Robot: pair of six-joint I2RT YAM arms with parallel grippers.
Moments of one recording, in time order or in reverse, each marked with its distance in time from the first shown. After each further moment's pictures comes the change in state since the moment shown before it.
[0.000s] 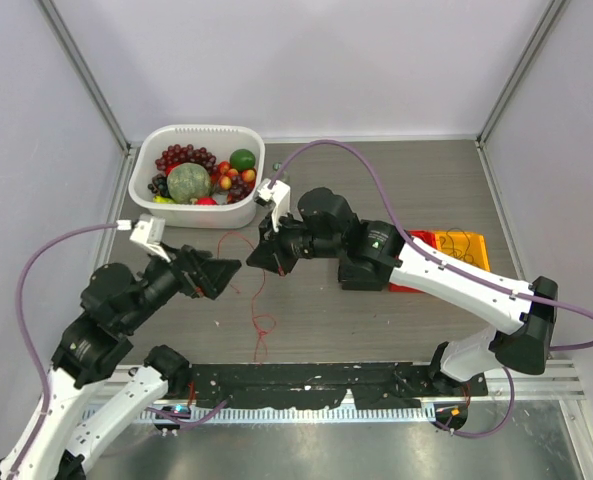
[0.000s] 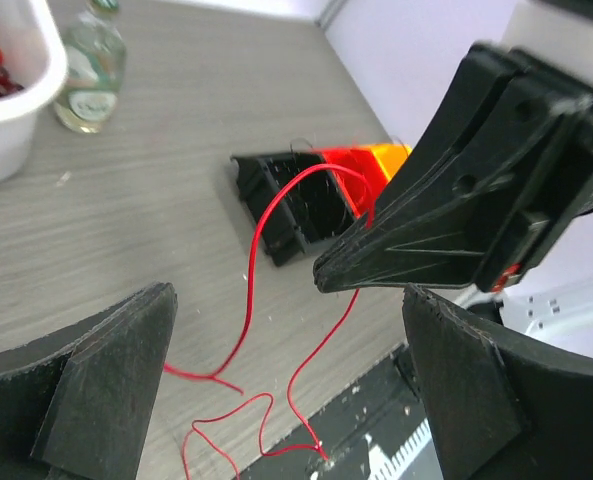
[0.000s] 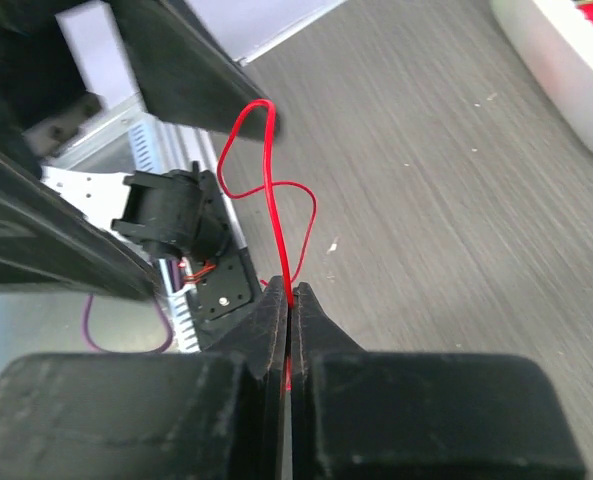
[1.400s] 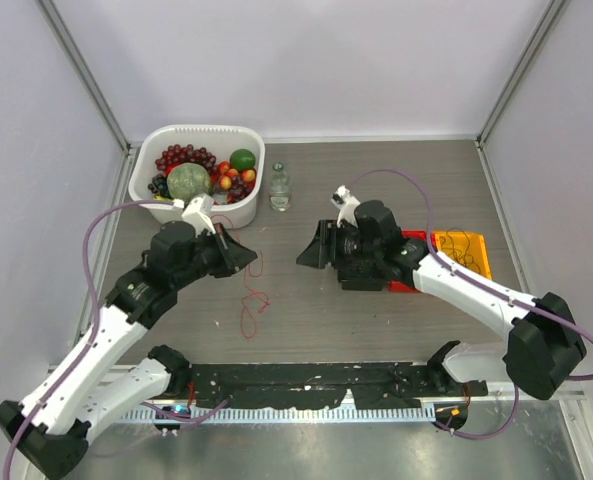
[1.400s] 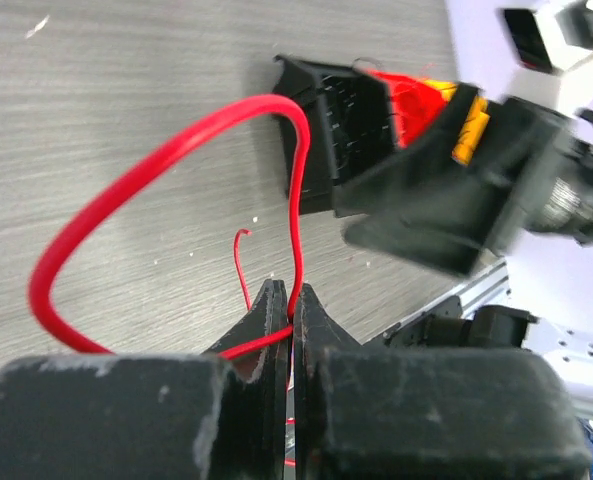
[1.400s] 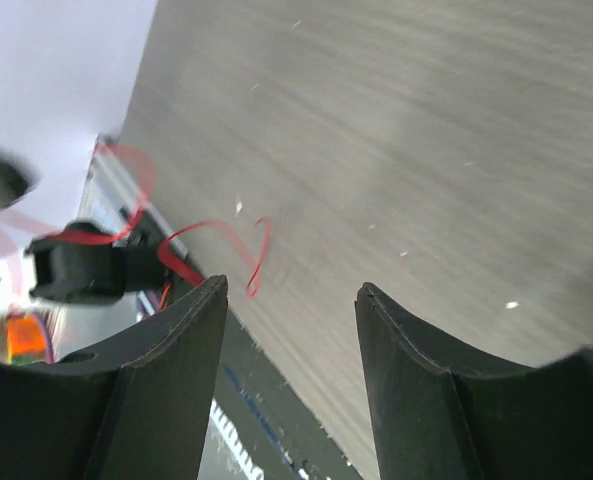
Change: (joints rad) left arm 0.000 0.342 -0.041 0.060 0.054 -0.164; right arm -0.399 -0.140 -0.525 0.238 -0.122 0.376
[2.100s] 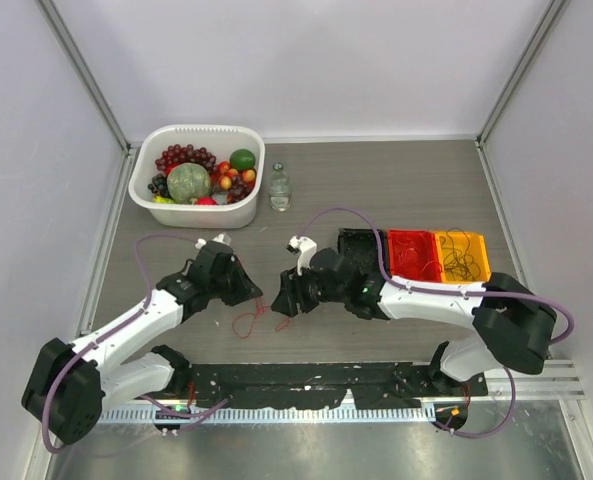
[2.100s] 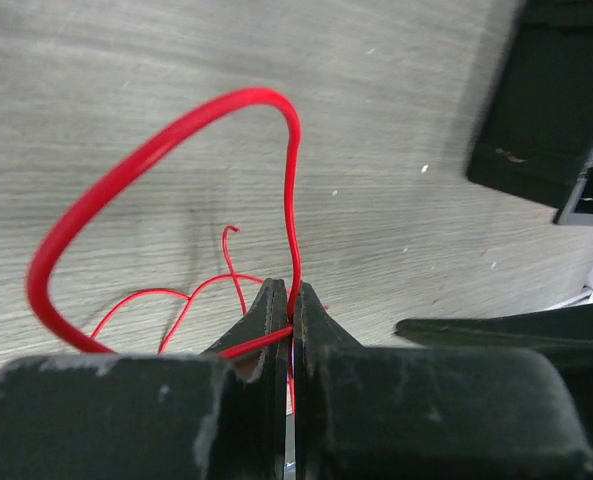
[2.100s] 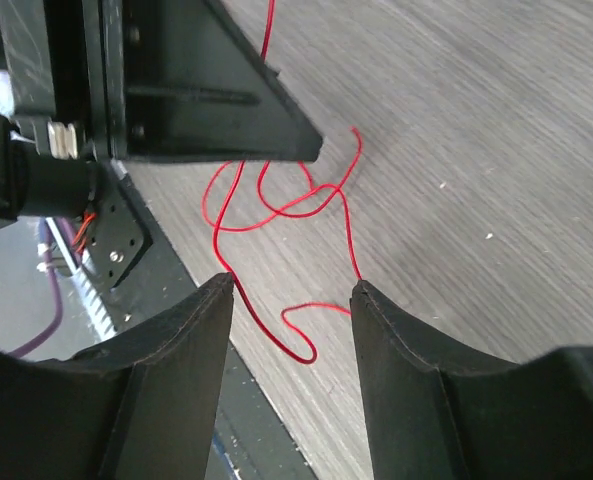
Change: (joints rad) left arm 0.000 0.264 -0.298 0.162 -0.031 -0.229; right arm 0.367 0.138 -0.161 0.281 0.156 -0.084
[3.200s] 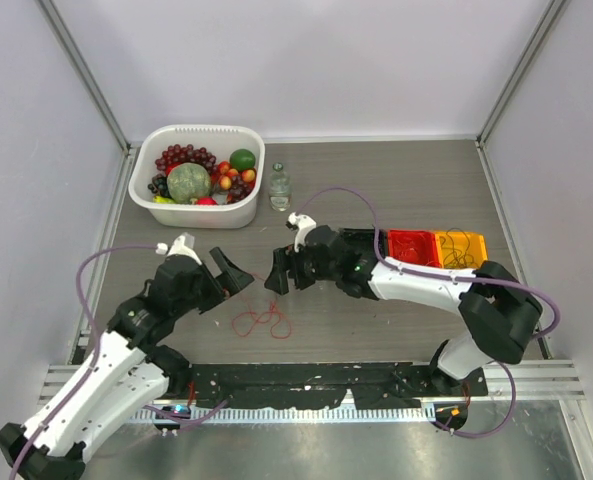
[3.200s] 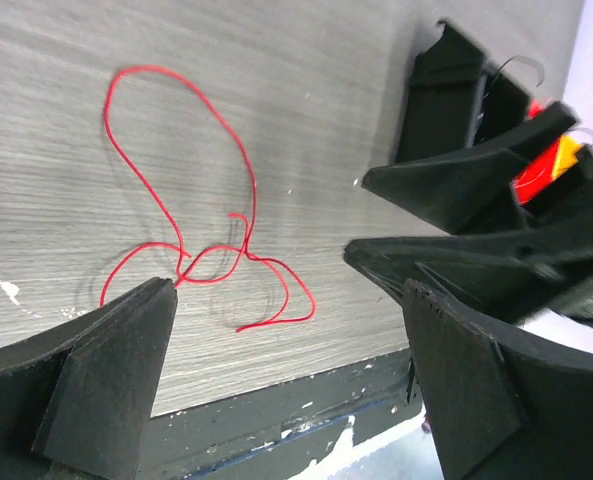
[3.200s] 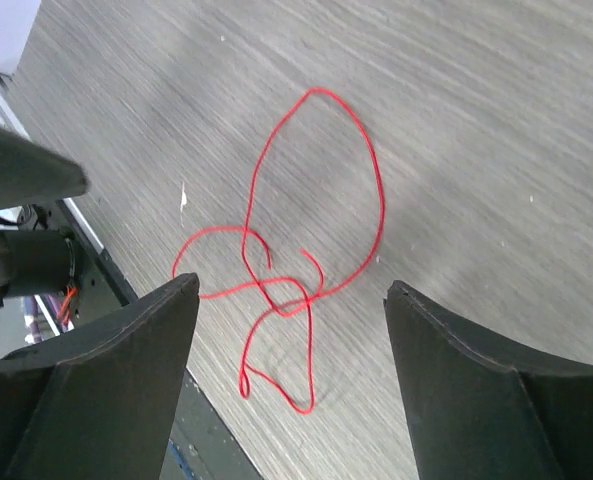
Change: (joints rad) left arm 0.008 -0.411 -0.005 -0.236 -0.098 -0.048; right arm -0.091 0.085 0.119 -0.055 0.041 -0.017
